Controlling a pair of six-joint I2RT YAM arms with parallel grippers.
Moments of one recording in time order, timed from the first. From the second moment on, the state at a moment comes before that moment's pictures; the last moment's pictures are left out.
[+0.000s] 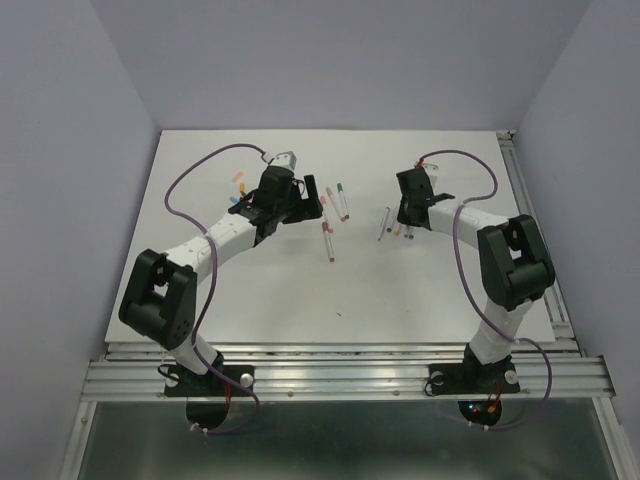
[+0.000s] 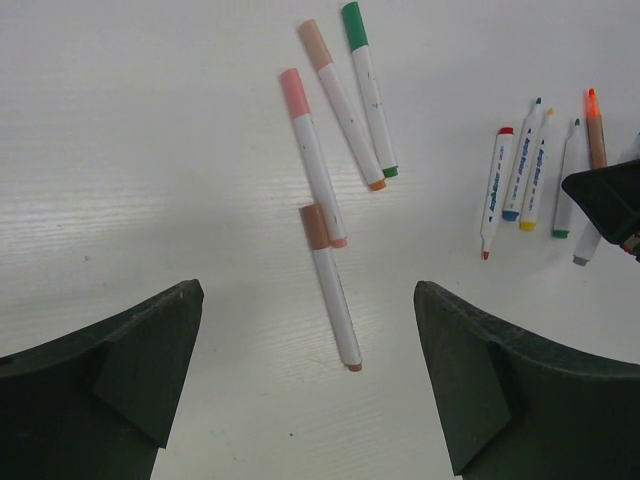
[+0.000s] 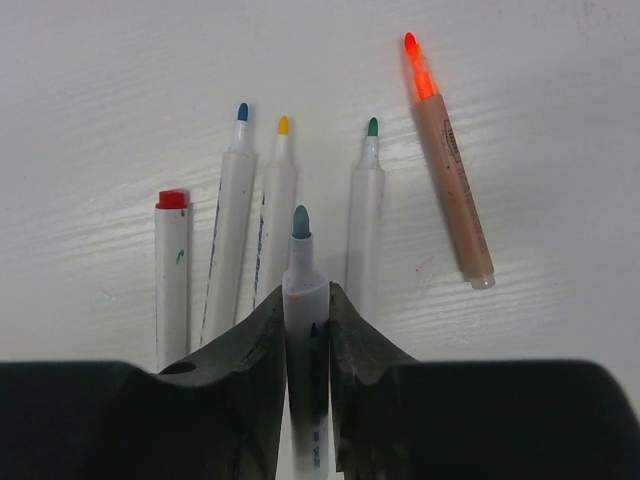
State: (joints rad) left arm -0.51 1.57 1.08 -0.14 -0.05 -0.53; right arm 0.35 1.82 1.16 -0.22 0.39 0.47
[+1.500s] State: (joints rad) left arm -0.51 1.39 0.94 -0.20 -0.21 -0.66; right arm 0.80 1.95 1.28 -0.14 0.28 0.40
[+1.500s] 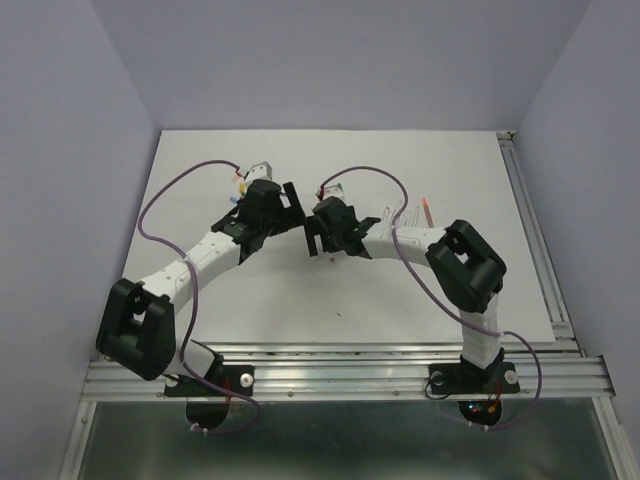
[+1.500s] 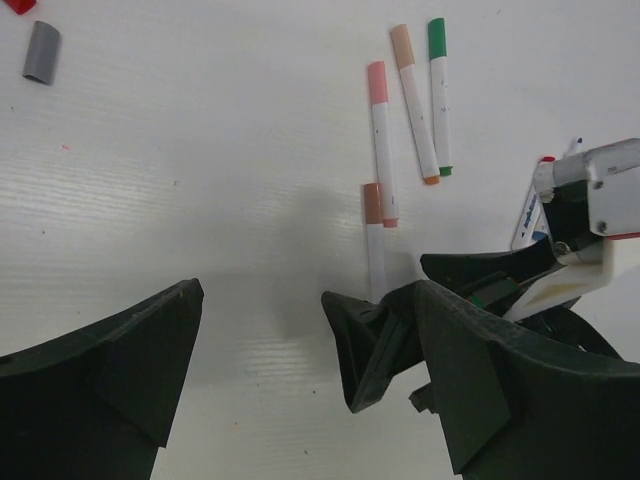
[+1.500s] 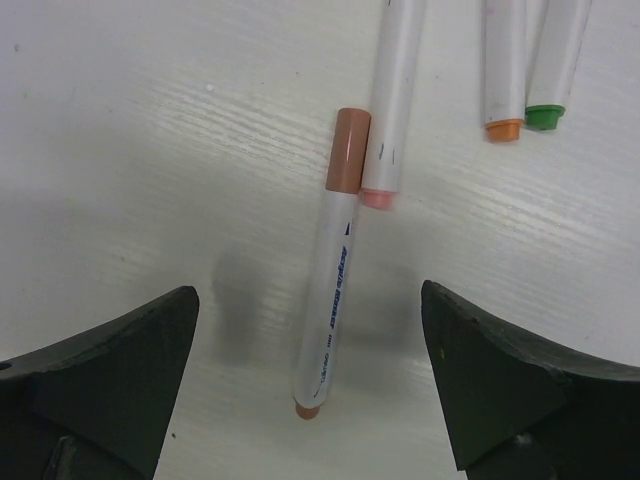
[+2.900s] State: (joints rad) left arm -0.51 1.32 0.88 -0.06 -0.01 -0.72; right arm 0.92 1.48 0.92 0.12 0.18 0.49
